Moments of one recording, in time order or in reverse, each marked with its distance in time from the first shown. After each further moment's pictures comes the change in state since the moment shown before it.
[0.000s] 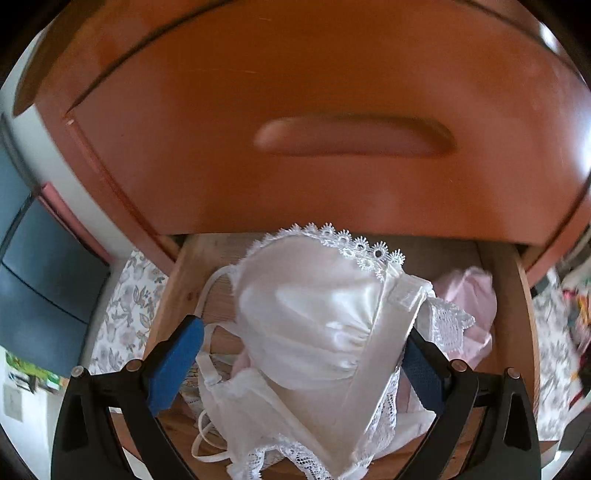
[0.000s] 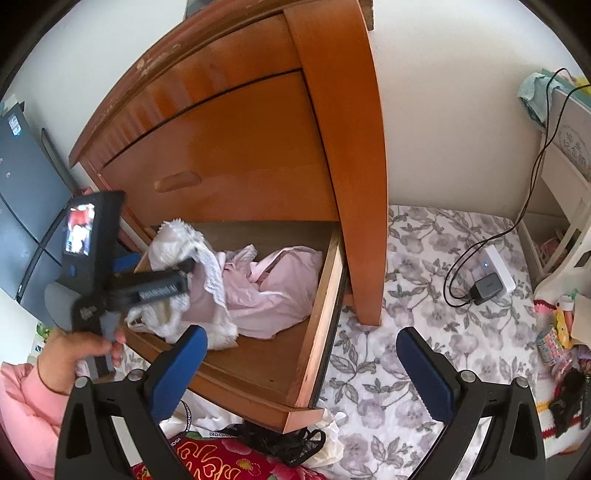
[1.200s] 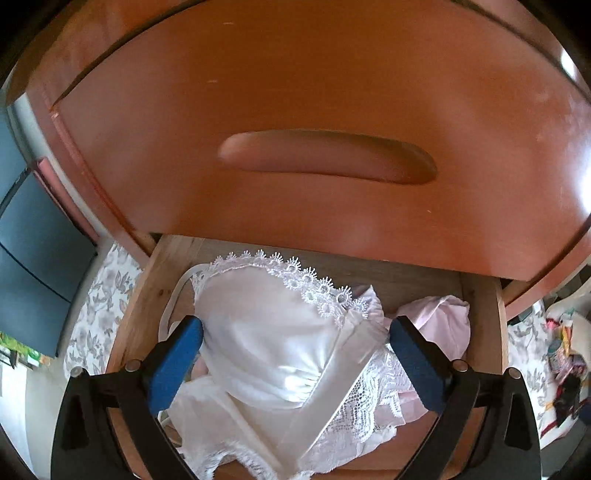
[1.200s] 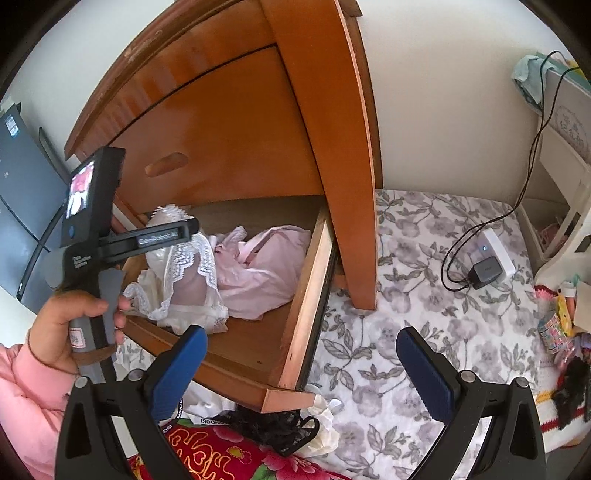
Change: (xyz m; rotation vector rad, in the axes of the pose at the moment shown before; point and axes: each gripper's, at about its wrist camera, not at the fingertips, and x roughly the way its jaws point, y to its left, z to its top) left arm 0.004 -0.021 0.012 -0.095 0.019 -0.047; right arm 0.006 -0.015 -0.014 0.017 0.033 0.005
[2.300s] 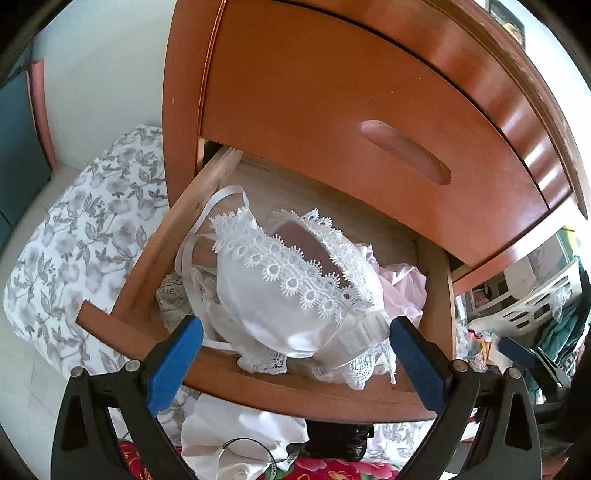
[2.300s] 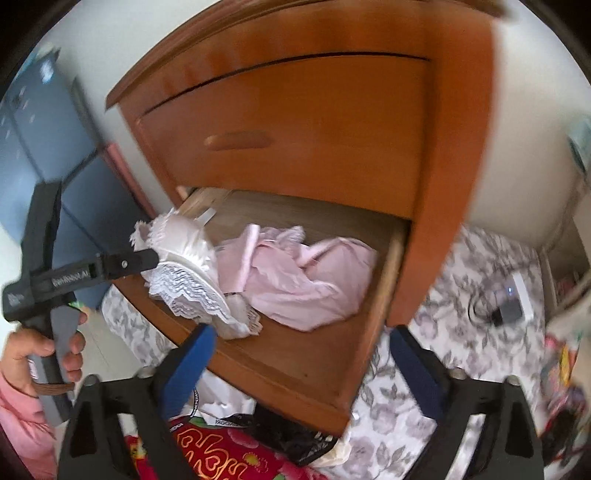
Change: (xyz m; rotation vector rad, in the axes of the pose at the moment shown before) left arm -0.034 0.105 -0.060 -0.241 0.056 -0.335; right arm 0.029 0.082 0.021 -0.226 0.020 0.023
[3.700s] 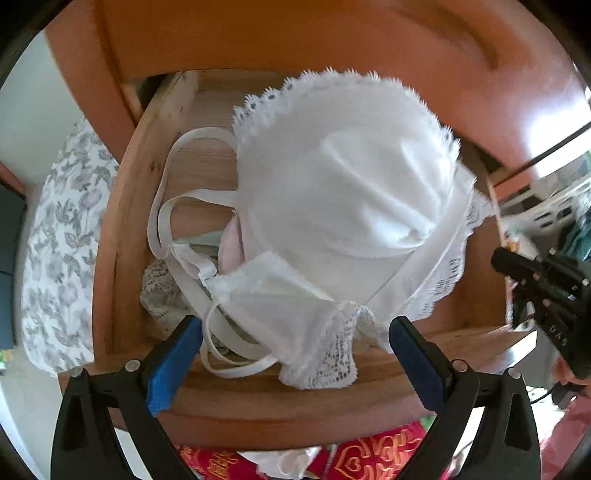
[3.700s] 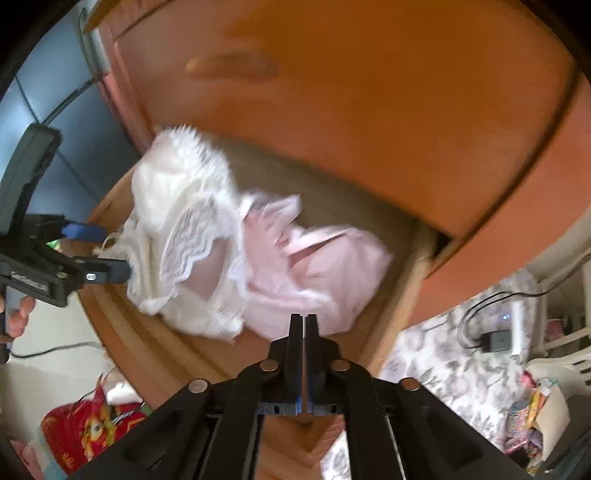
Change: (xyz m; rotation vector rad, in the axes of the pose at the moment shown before) left arm 0.070 -0.006 0.013 0.273 0.379 0.074; right arm 0.078 -0.010 0.023 -0.155 0.219 -0.044
